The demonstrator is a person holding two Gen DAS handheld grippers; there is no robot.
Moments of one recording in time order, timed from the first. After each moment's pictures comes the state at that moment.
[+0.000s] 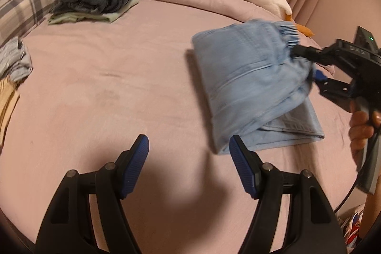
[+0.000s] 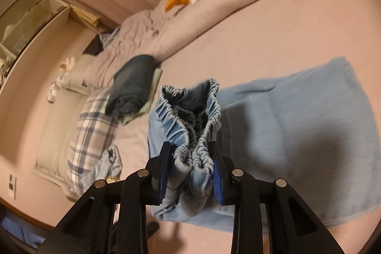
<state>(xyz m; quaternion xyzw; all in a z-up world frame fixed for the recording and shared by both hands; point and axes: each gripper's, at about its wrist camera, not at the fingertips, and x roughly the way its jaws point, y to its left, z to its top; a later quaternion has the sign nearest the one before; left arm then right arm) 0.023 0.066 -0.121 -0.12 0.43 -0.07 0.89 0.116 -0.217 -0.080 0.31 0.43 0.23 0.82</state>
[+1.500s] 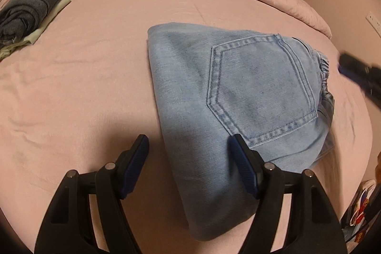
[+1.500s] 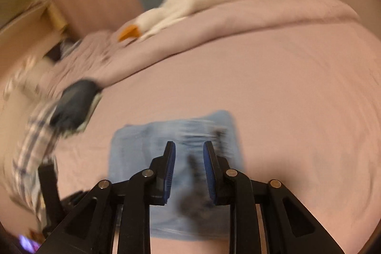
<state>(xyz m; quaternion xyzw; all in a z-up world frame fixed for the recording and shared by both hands) 0.134 -0.033 -0.147 -0.03 0.49 -0.13 0.86 0.099 -0.284 -0.061 0.17 0.39 0.09 0.90</state>
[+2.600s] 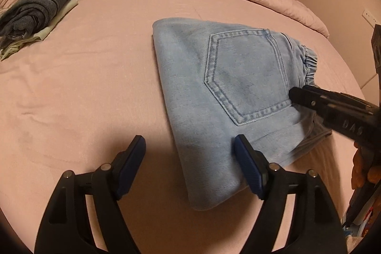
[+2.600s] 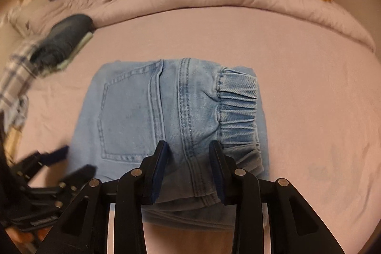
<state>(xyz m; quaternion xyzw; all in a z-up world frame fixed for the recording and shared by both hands) 0.106 -0.032 -0.149 -0.03 0.47 -0.13 0.87 0.111 -0.235 -0.114 0.02 0.47 0.08 0.88</state>
